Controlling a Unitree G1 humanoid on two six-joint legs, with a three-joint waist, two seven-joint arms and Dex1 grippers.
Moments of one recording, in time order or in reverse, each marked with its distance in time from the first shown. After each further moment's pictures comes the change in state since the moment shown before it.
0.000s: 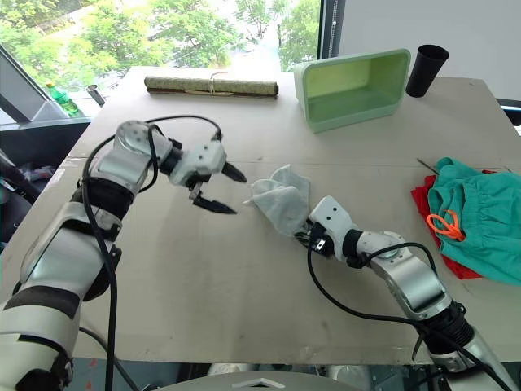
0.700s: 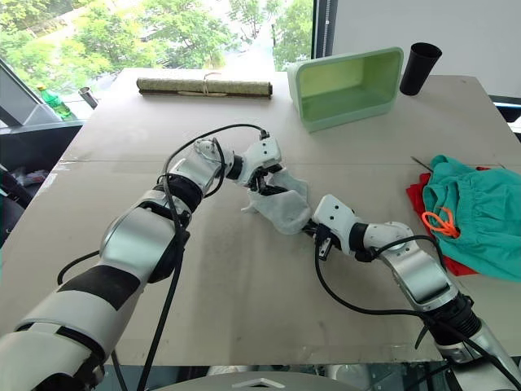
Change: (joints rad) left arm -0.093 -0.376 0.074 0.410 0.314 0.025 0.495; right arm -0.038 -0.015 -0.005 0.049 -0.064 -0.105 0.131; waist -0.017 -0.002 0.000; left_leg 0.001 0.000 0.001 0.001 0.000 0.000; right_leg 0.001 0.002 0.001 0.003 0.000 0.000
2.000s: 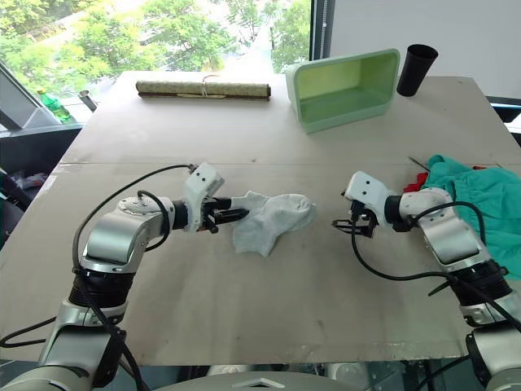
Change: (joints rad) left arm 0.773 0.297 0.268 -1.438 -0.300 1.031 0.257; right arm -0.155 -0.177 -0.155 0.213 -0.012 -0.054 0.276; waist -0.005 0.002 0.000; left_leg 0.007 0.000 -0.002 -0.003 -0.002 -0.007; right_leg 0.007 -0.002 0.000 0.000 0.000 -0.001
